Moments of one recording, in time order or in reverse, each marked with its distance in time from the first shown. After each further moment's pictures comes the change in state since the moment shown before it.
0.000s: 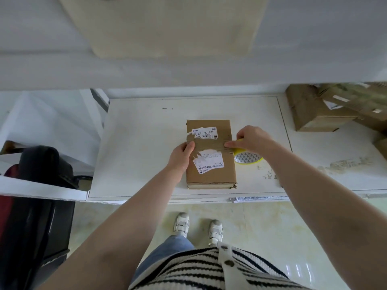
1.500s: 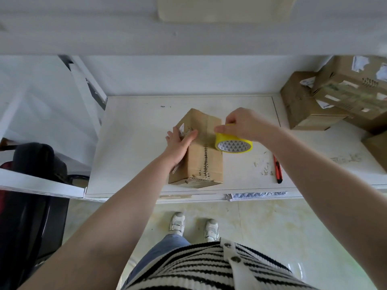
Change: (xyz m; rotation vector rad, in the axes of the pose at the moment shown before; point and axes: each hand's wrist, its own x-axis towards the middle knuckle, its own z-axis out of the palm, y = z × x) left_hand -0.011 0.025 -0.020 0.228 -0.085 0.090; right_hand -0.045 -0.053 -0.048 0.026 0.092 -0.241
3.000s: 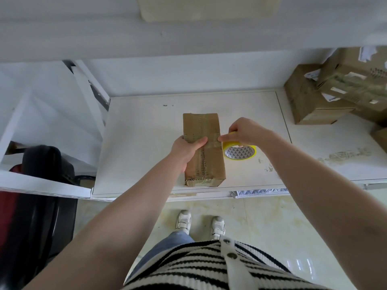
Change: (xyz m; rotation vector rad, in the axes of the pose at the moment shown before) left_hand -0.004 0.009 0.017 -0.267 0.051 -0.228; right_hand 0.014 0.027 0.040 0.103 -0.125 0.115
